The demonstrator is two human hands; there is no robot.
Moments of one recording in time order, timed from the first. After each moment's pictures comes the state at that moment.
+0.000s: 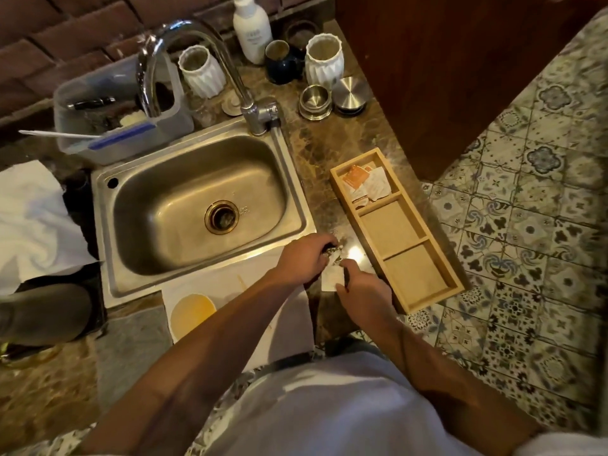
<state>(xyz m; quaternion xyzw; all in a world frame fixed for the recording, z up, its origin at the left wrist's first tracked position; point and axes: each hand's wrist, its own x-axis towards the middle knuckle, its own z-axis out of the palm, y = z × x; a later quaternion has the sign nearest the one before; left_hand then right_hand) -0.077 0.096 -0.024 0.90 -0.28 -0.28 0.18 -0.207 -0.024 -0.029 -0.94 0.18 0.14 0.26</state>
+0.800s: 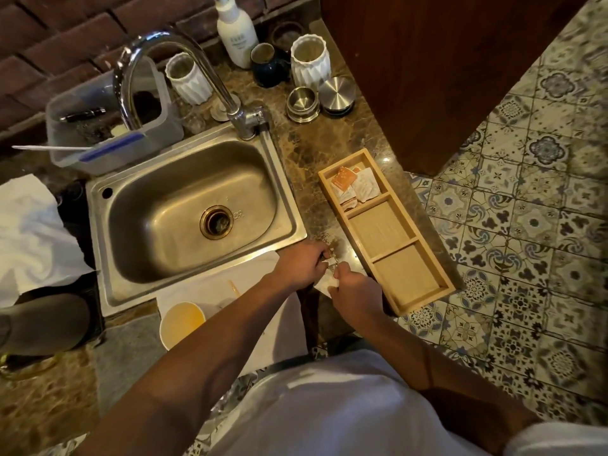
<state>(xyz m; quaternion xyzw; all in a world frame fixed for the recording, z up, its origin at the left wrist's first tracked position) -0.080 0.081 -0.041 0.90 -0.31 -0.27 0.12 -0.201 -0.031 -0.032 -0.95 0.16 0.13 0.24</state>
